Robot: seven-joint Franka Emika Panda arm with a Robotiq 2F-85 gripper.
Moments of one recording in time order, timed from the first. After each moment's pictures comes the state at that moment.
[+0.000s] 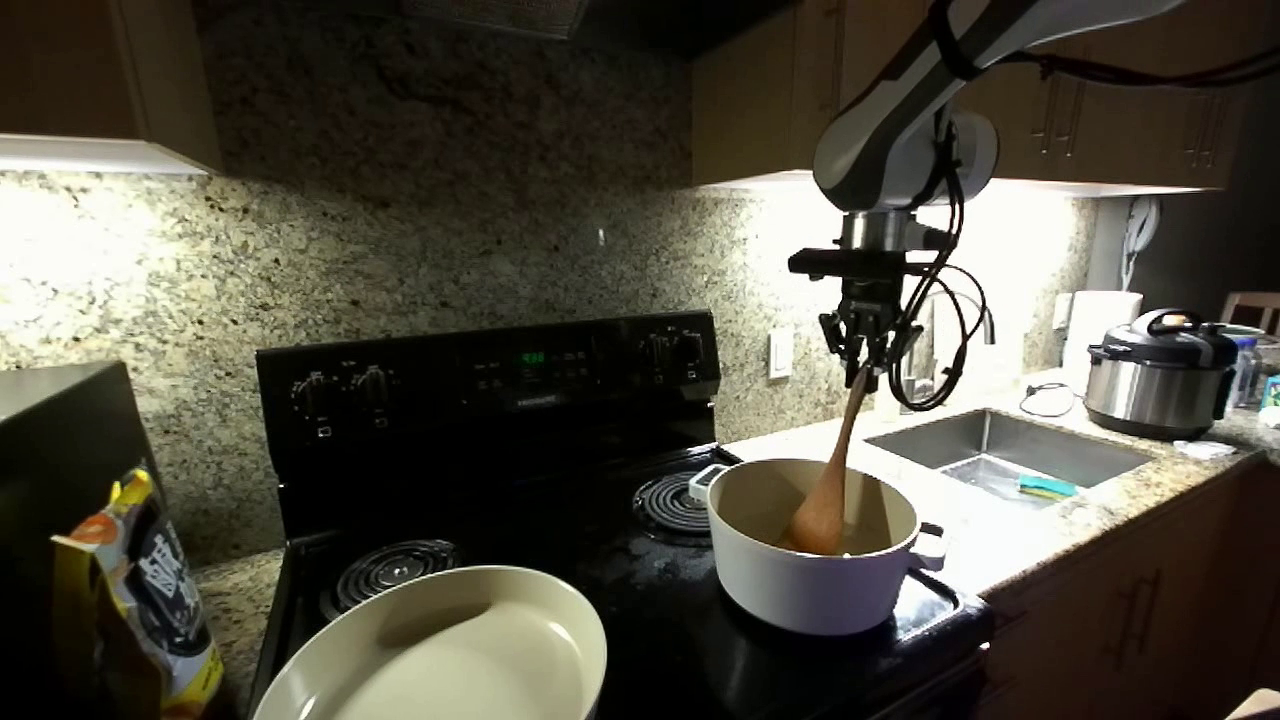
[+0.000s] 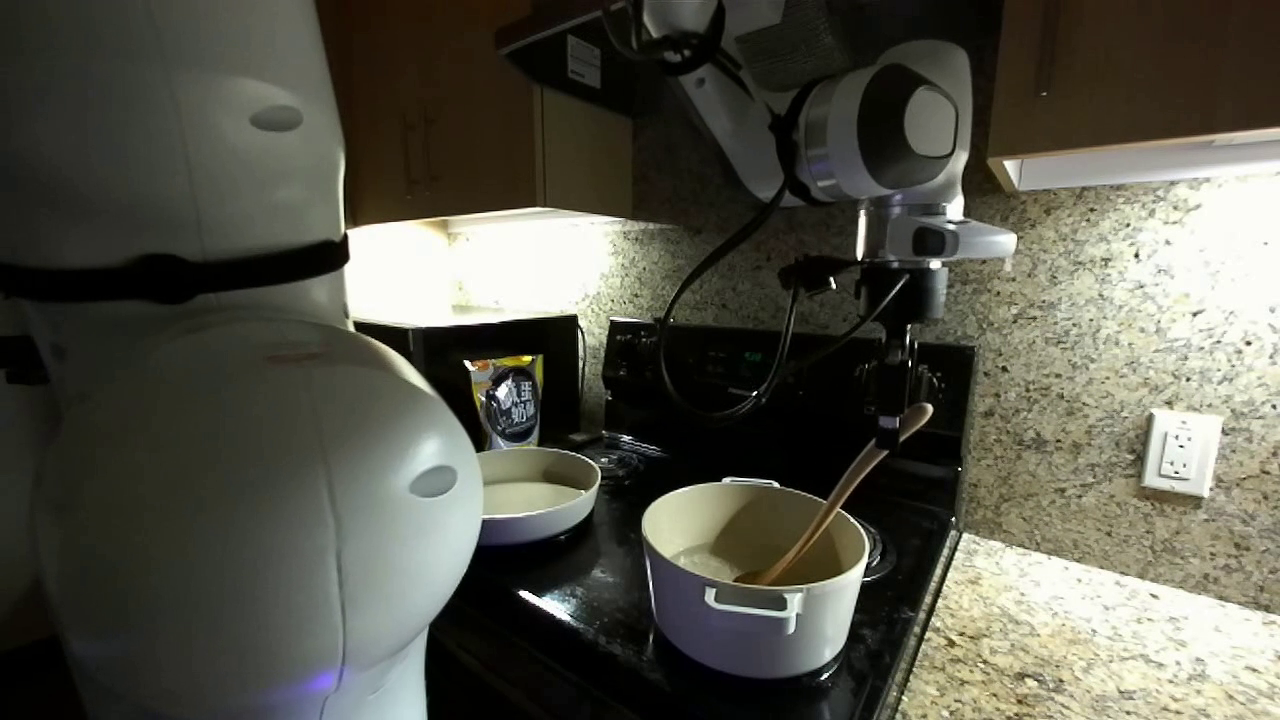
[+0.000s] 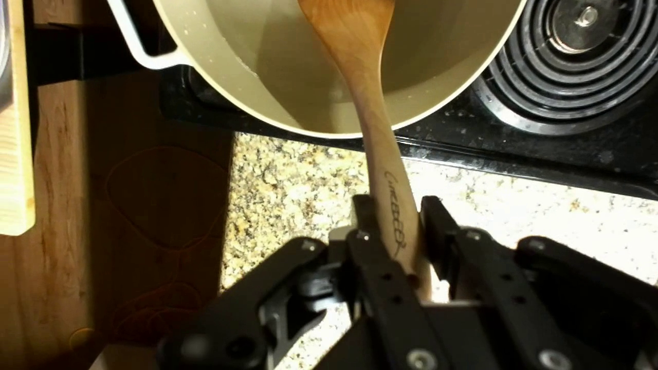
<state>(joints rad) -0.16 -0.13 -0.11 -2.28 -0.01 2.18 1.13</state>
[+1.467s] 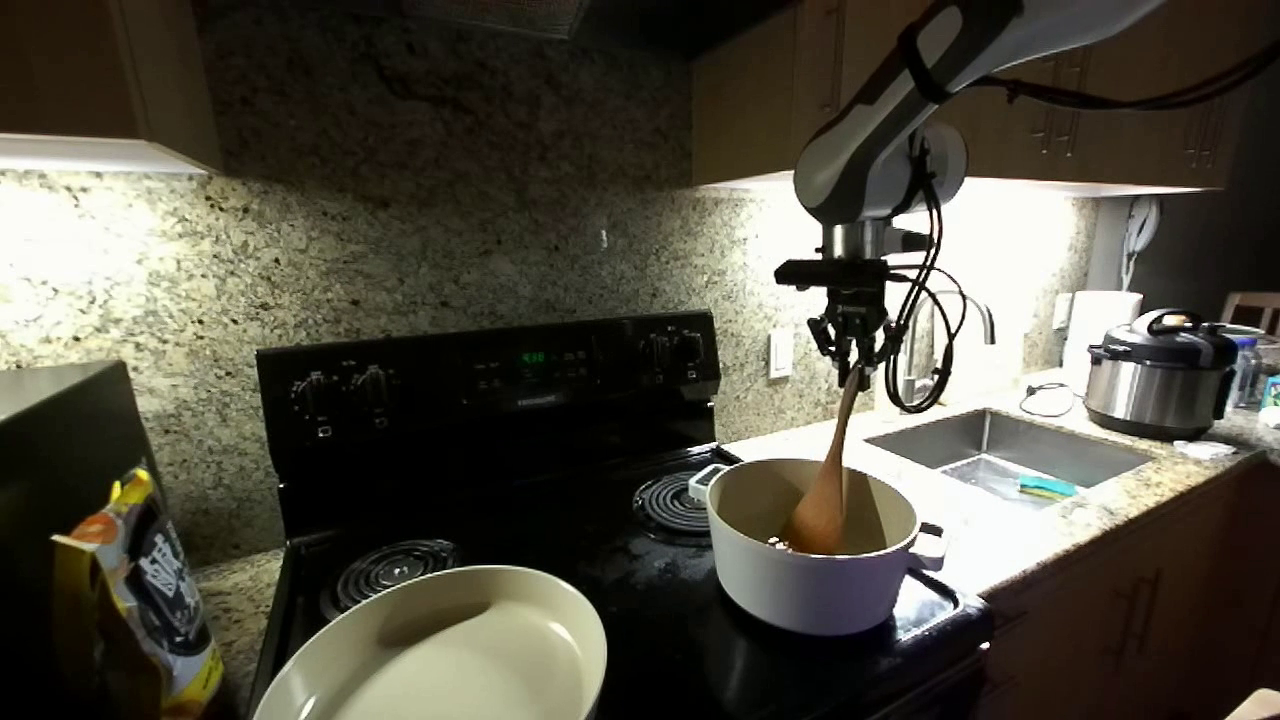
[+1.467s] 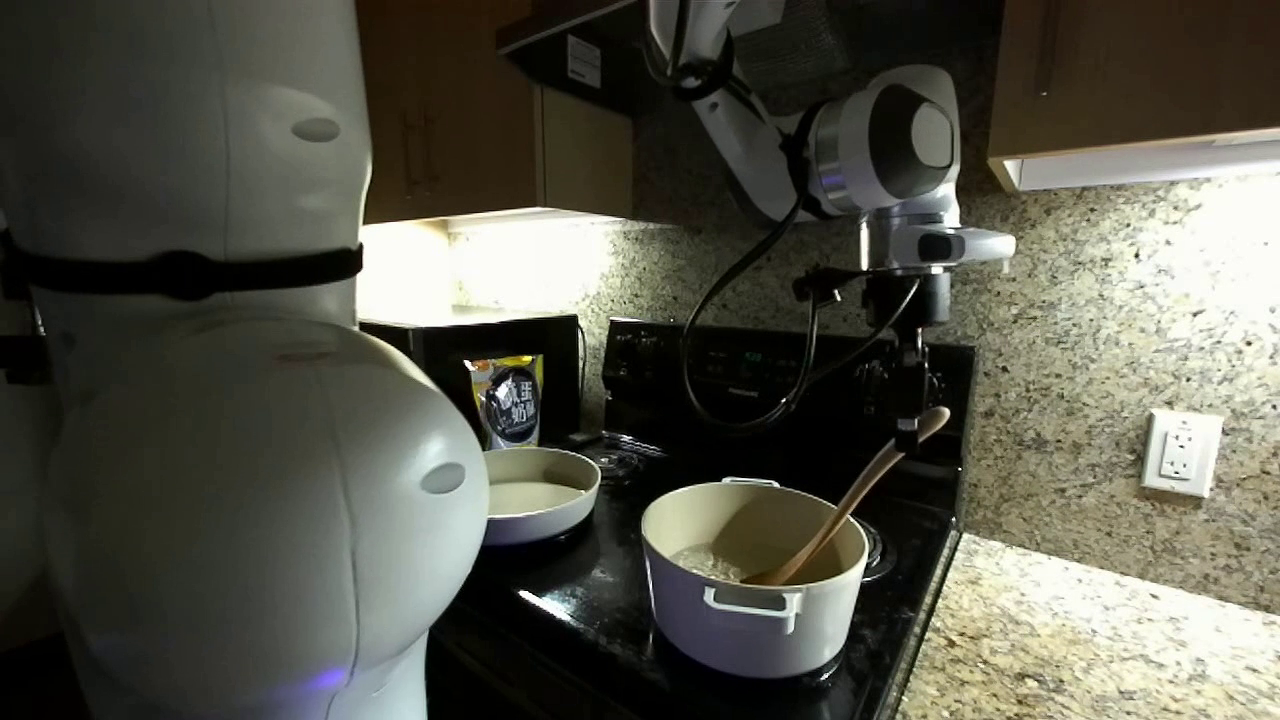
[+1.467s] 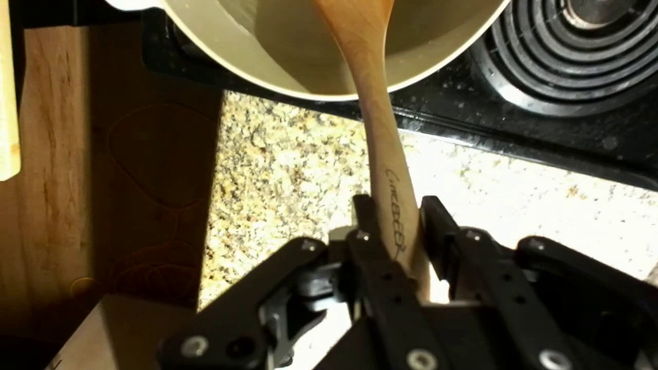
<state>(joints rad) -0.13 -0.05 -0.11 -2.20 -0.11 2.18 1.15</state>
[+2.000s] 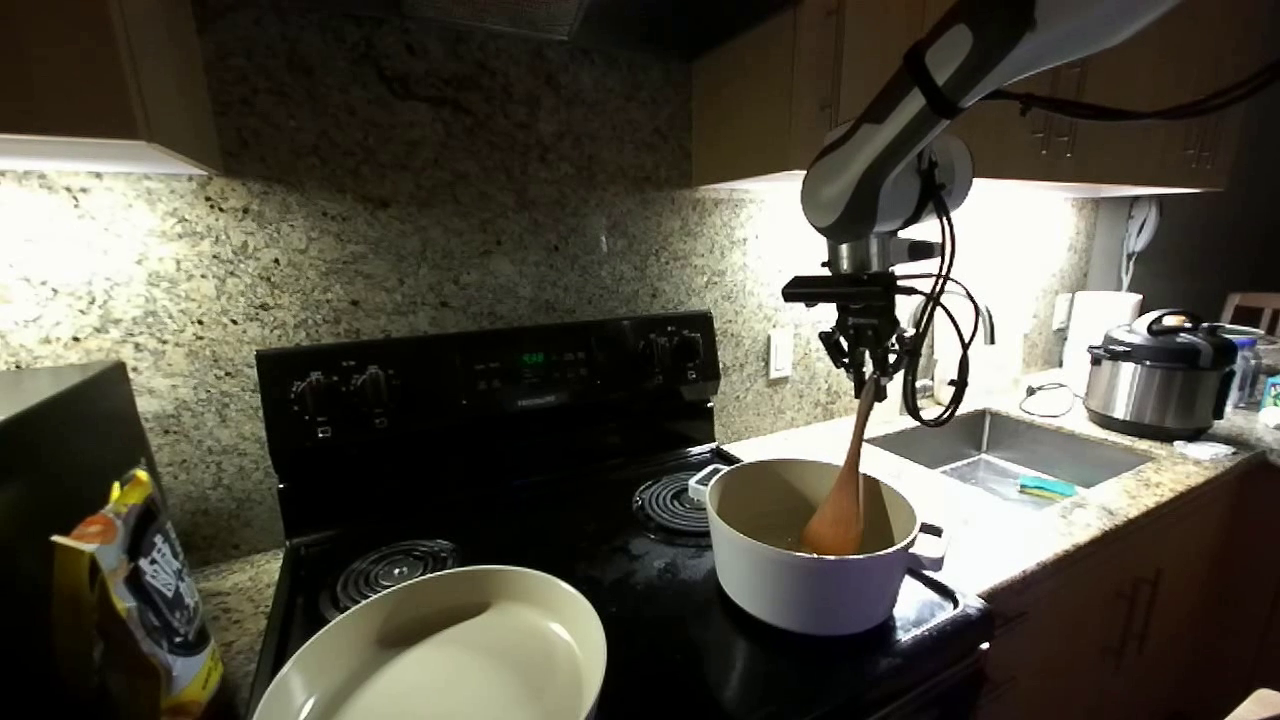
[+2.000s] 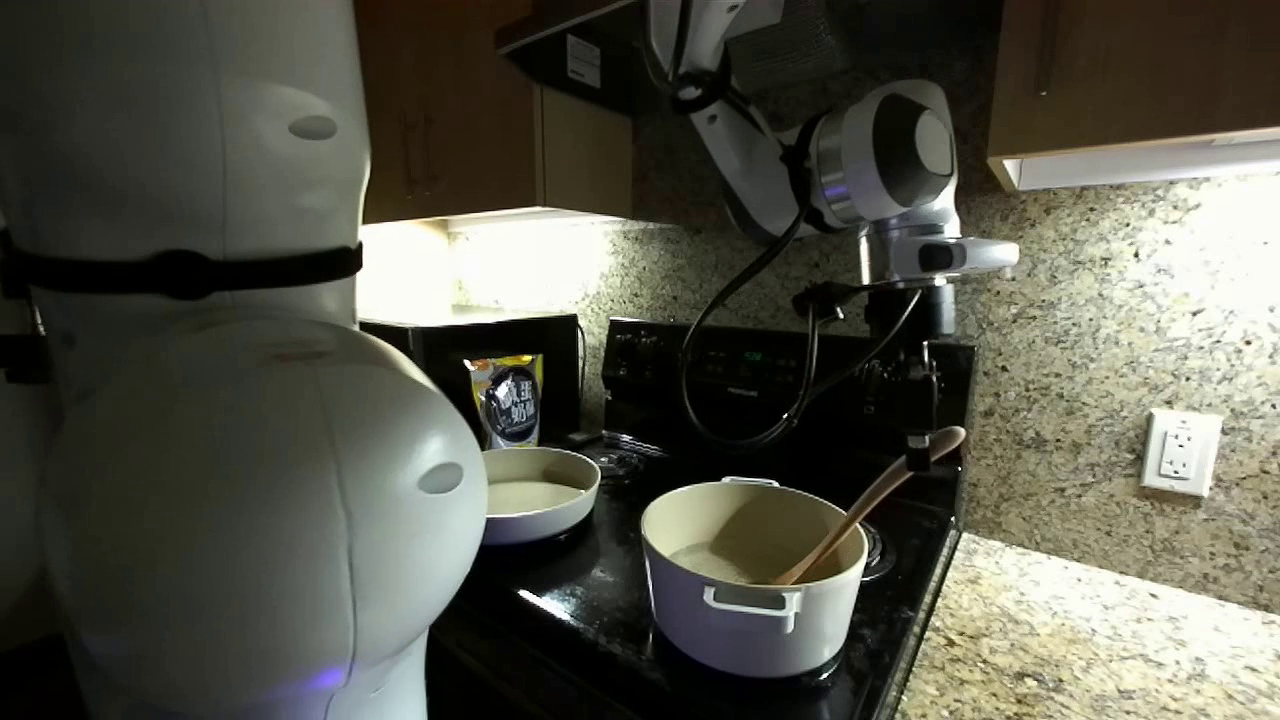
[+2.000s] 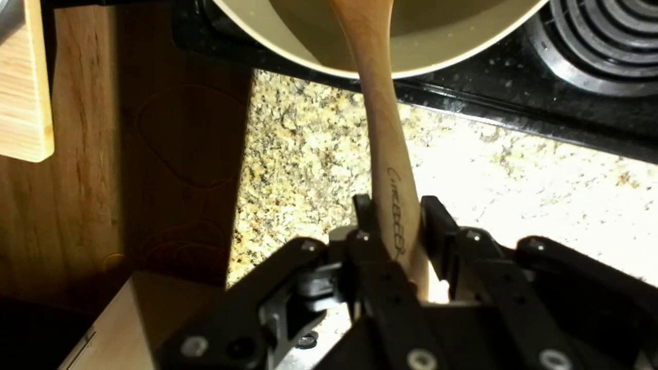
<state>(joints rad) -0.14 -0.05 -0.11 -2.24 -0.20 2.18 1.21</state>
